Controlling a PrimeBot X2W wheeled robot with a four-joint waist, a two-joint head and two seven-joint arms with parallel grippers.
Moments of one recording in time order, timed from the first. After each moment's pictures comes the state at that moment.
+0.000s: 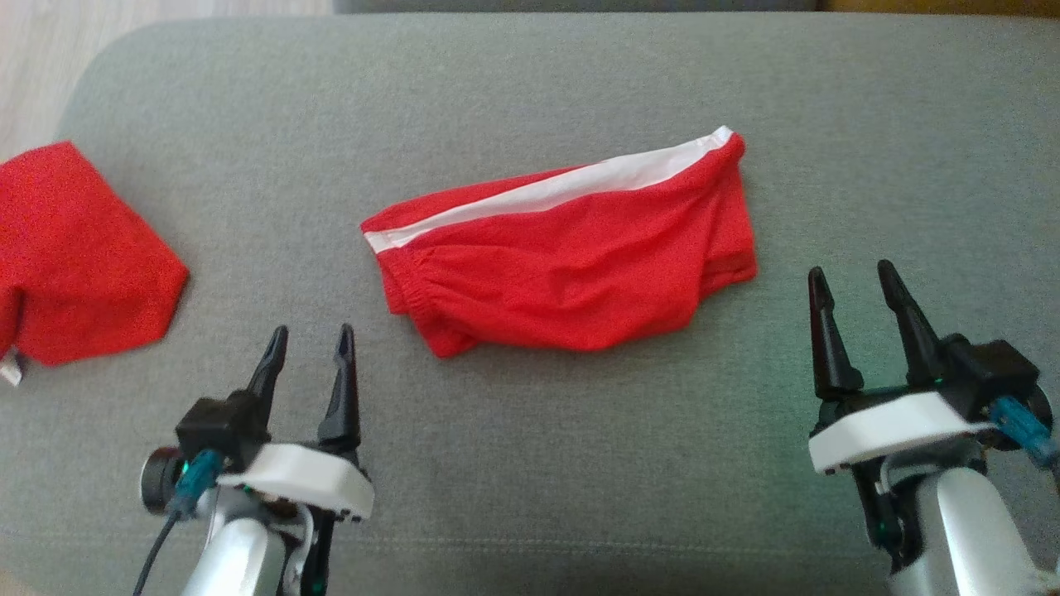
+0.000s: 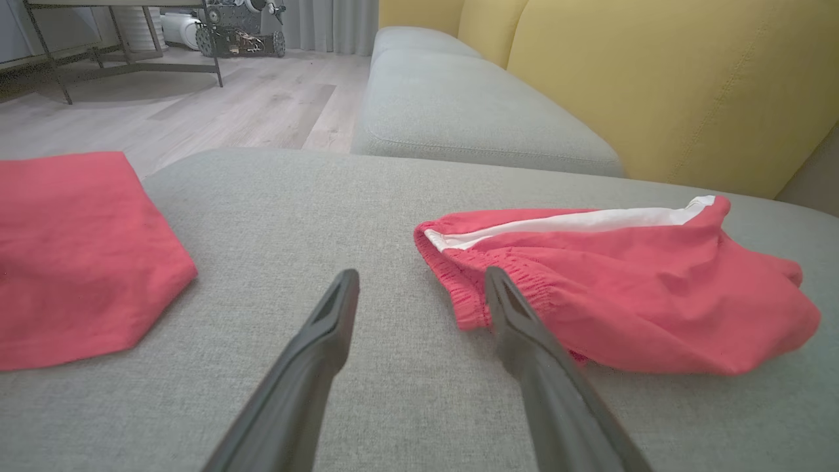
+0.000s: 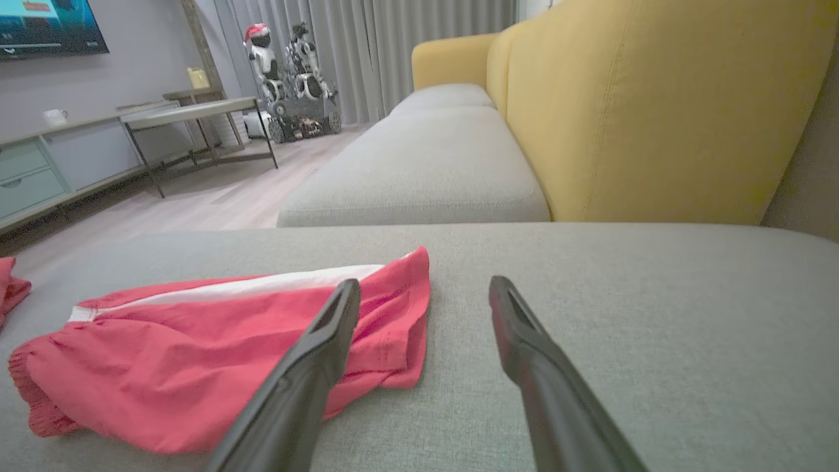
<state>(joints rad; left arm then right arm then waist) -0.08 0.12 -0.26 0.21 -0.28 0.07 -0.25 -0.10 -0.05 0.02 0.12 0.12 0.12 -0.08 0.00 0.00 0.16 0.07</state>
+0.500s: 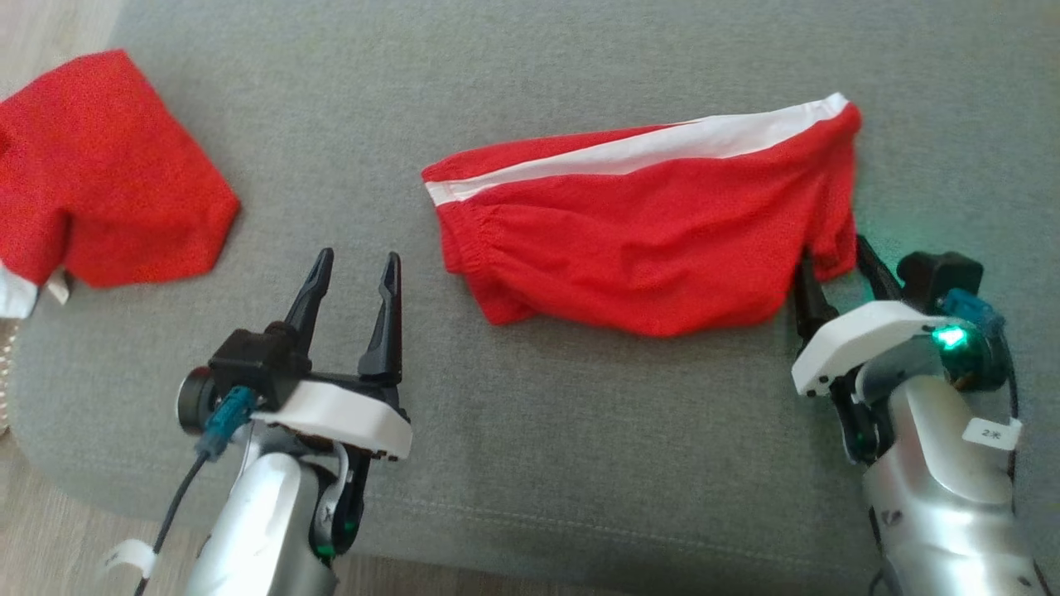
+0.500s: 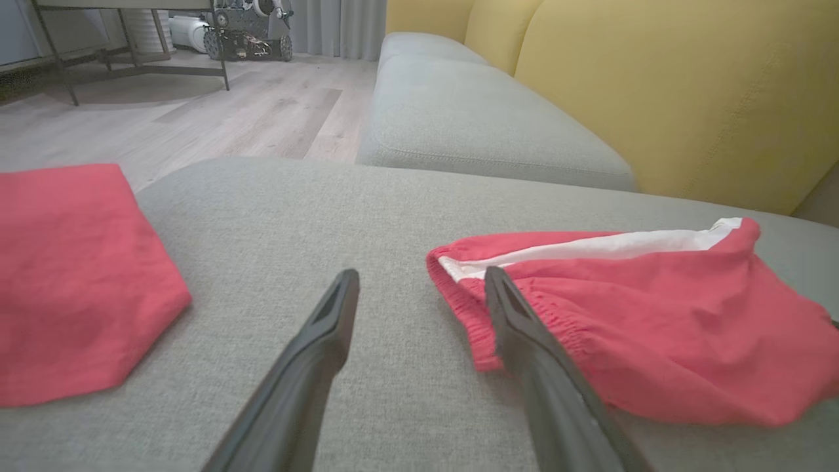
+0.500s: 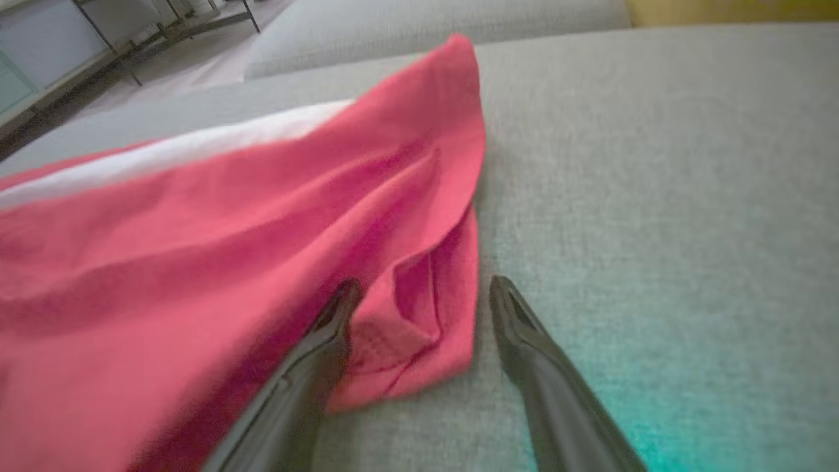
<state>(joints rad) -0.22 0.07 -0.29 0.22 -0.25 0.02 -0.25 -0.45 -0.05 -0.02 0.67 0.12 0.12 -0.06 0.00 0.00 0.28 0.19</state>
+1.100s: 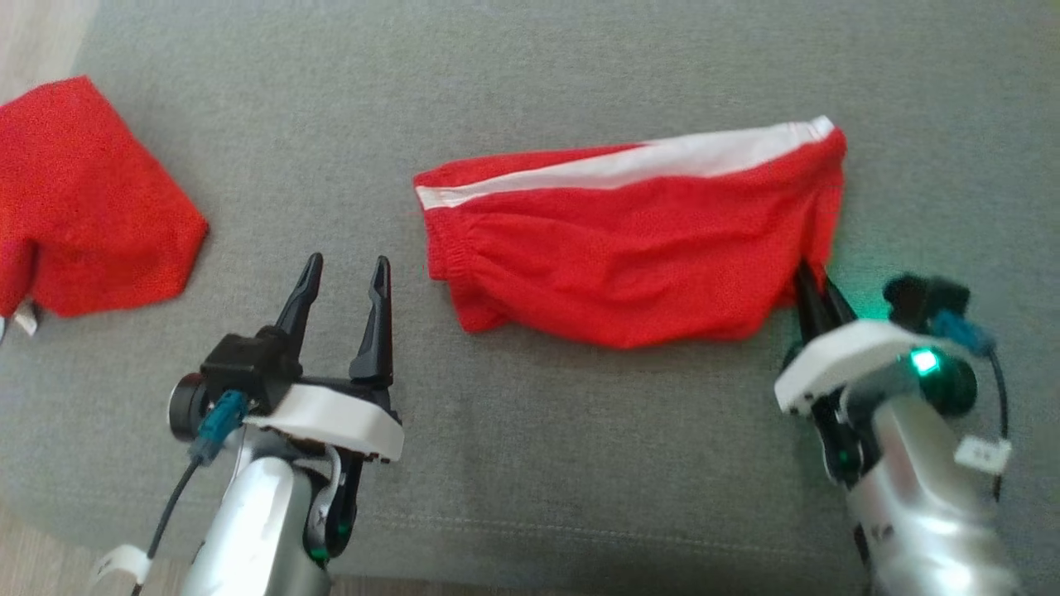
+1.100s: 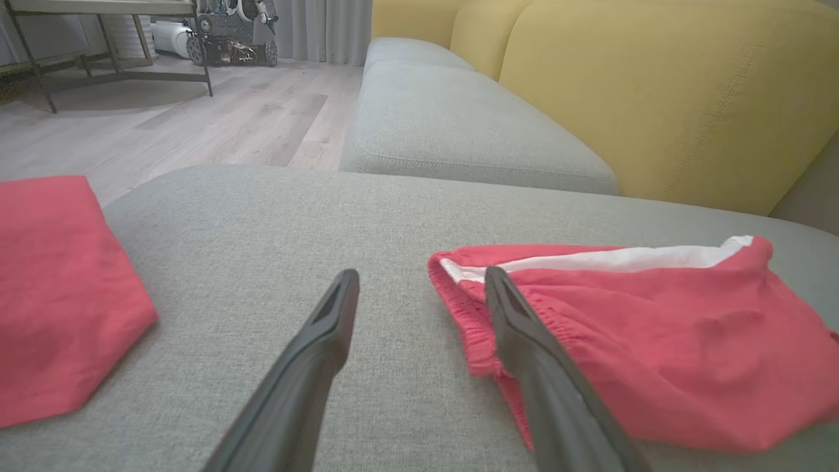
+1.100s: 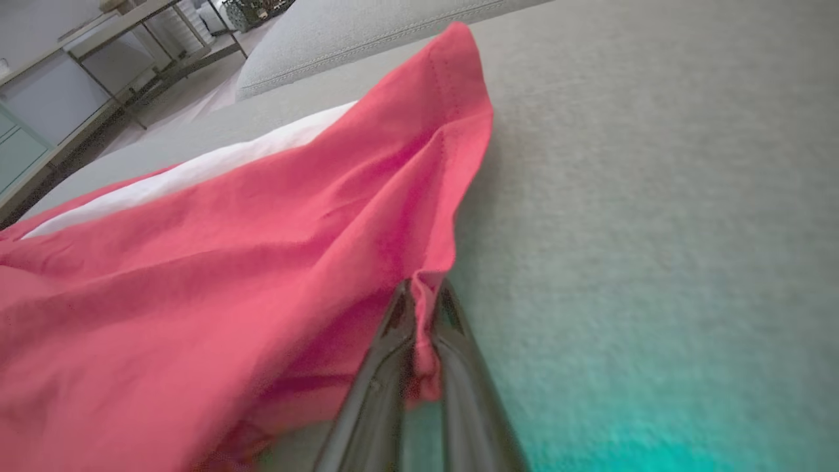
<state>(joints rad) -0.21 0.06 -0.26 0.23 -0.23 0.01 -0.25 -0.47 -0.06 0.05 0.78 0.29 0.12 -0.09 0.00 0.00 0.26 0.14</state>
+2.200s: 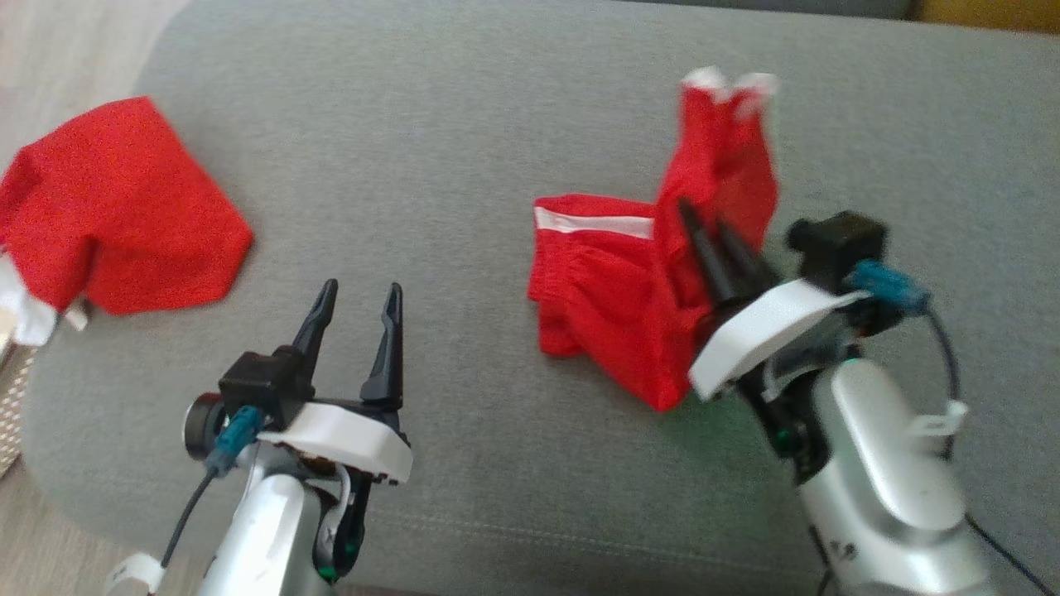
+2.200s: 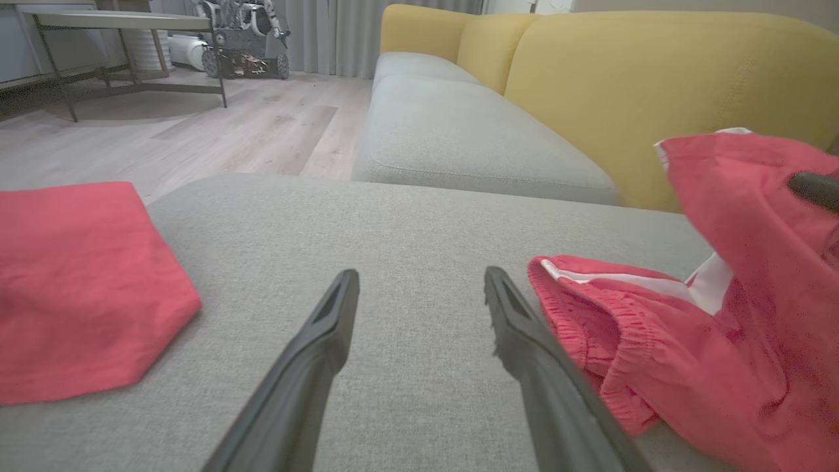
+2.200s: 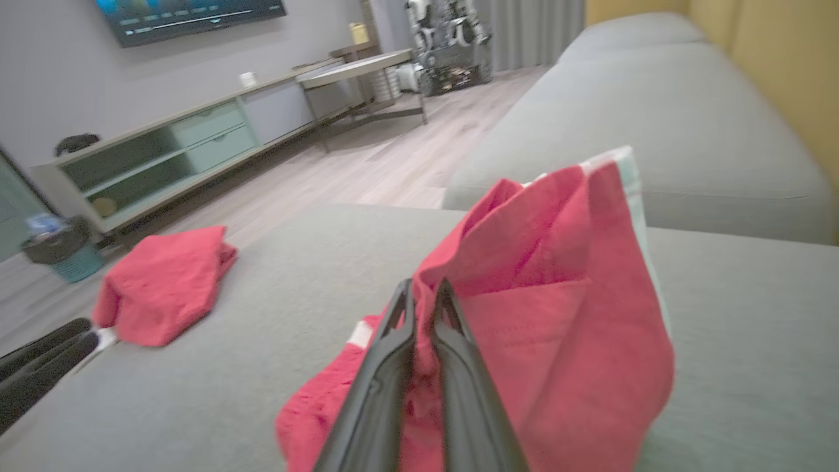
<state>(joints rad) -0.19 0.05 -0.26 0.27 -0.22 -0.01 -0.25 -0.38 -0.05 0.30 0.25 0.29 0.12 0.12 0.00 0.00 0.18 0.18</state>
